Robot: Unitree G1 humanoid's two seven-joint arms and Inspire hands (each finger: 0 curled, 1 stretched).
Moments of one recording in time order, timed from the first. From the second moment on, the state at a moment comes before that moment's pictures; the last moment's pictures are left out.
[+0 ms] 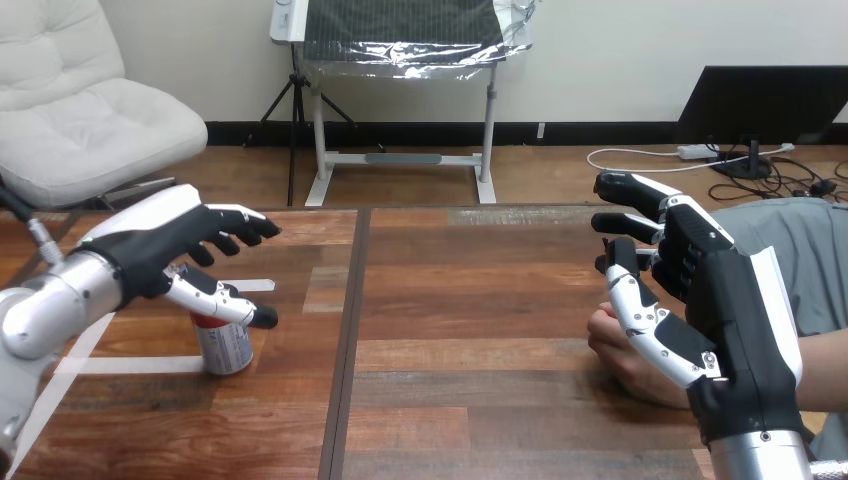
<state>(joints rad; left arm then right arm) -0.46 0.71 -0.10 0.55 0.45 -0.29 -0.46 0.31 -0.09 -0.01 -0.41 -0.12 -0.21 0.03</state>
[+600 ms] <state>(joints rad) -0.49 0.71 -0.14 0.58 0.53 -0.28 -0.41 0.30 -0.09 -0.01 -0.41 -0.12 -0.21 0.03</state>
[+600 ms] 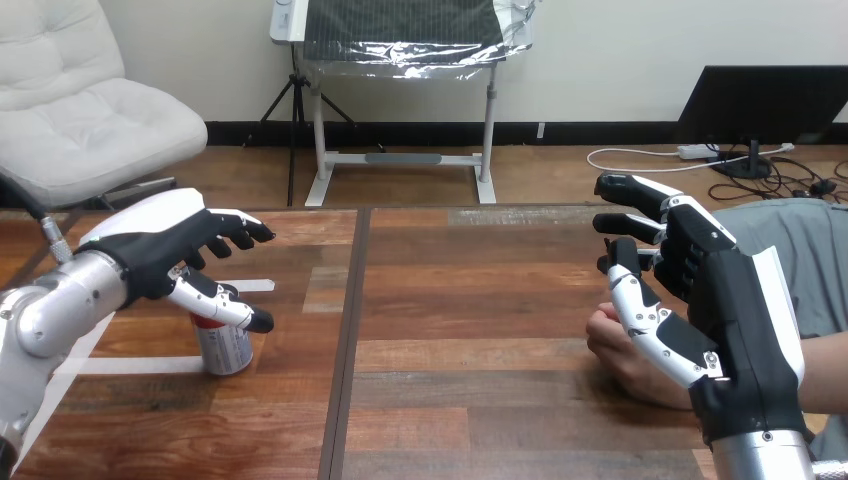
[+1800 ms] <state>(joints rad) -0.49 0.71 -0.22 0.64 0.65 -0.27 -0.30 0.30 -0.09 -0.02 -0.41 -0.12 -0.21 0.06</state>
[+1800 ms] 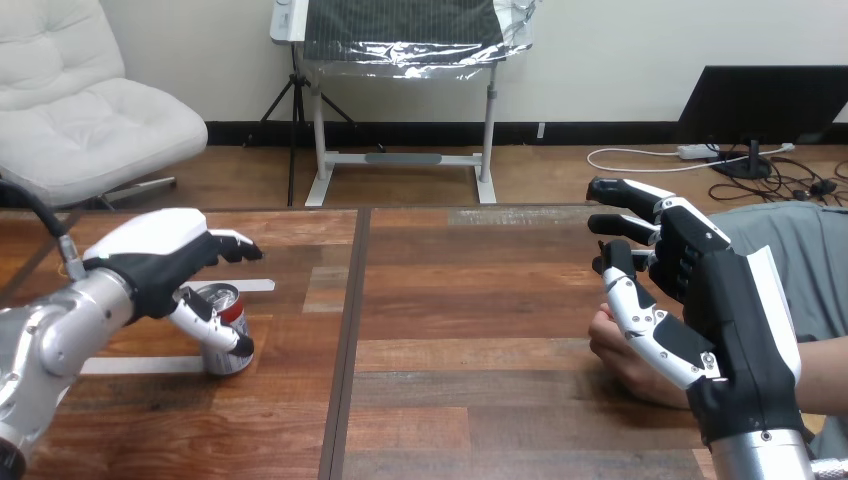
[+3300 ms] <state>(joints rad) -0.52 0.70 -0.28 0.77 0.69 -0.26 -0.18 0.30 -0.12 -0.03 -0.41 -0.11 -0.21 0.07</state>
